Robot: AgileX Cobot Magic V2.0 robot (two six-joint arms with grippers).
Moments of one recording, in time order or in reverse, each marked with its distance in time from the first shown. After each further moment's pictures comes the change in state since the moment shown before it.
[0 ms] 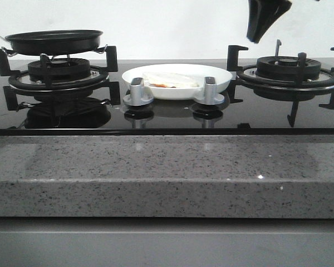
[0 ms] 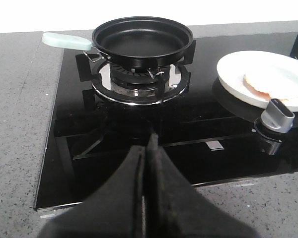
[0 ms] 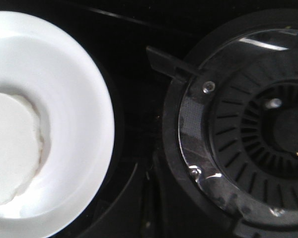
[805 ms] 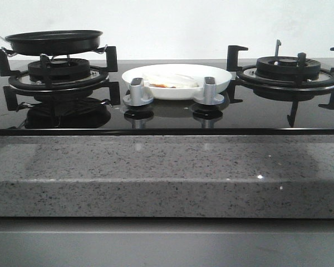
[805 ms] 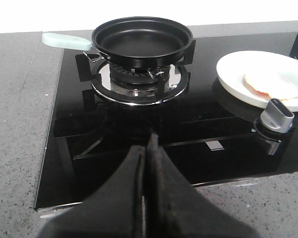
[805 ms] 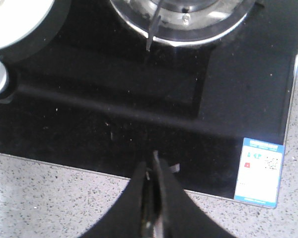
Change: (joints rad) left arm 0.000 0.000 0.000 0.000 0.000 0.000; right arm -0.002 -0.735 0.780 -0.172 -0.105 0.066
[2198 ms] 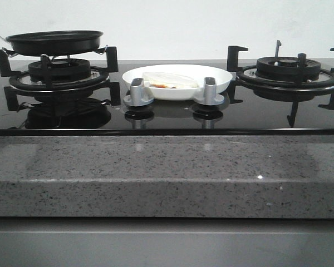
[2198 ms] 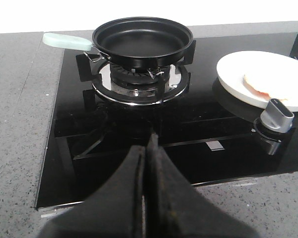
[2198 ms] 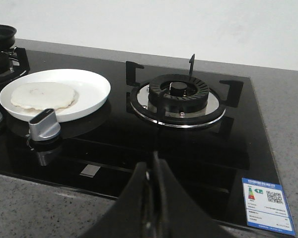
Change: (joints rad) left arm 0.000 0.000 0.000 0.000 0.000 0.000; right arm 0.000 -1.019 1.006 -0.005 -0.869 0.001
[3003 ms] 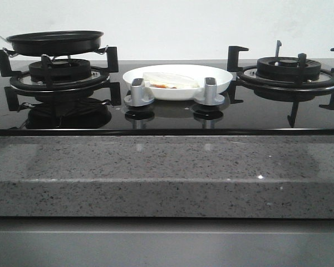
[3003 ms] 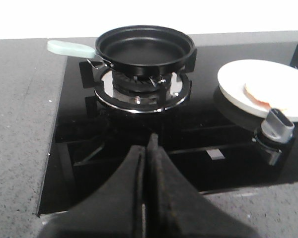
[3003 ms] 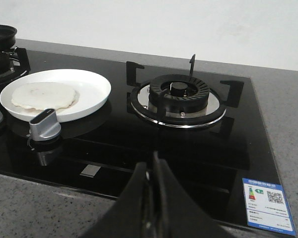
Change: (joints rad) left arm 0.000 -0.005 0.002 0.026 -0.033 -0.040; right arm 0.000 0.000 0.000 0.000 0.000 0.000
